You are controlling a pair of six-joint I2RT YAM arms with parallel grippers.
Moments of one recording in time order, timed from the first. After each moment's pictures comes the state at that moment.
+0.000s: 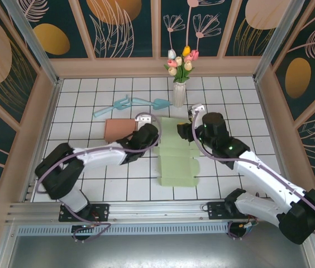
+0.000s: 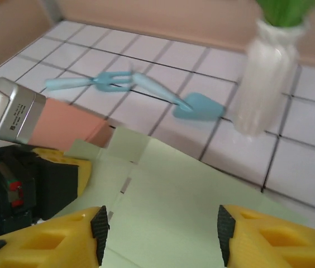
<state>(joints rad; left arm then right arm) -0.88 1.57 0.80 0.16 -0.46 -0.57 0.64 1.03 0.82 -0.24 -0.01 0.06</state>
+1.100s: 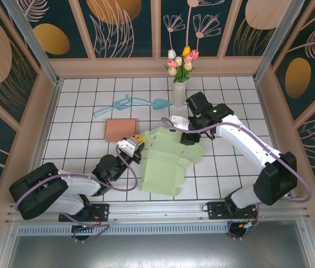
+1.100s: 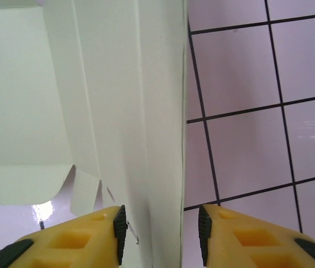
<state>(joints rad) -0.90 1.34 0.18 1.23 -0.25 0.07 0.57 1.45 1.28 -1.00 -0.25 -0.87</state>
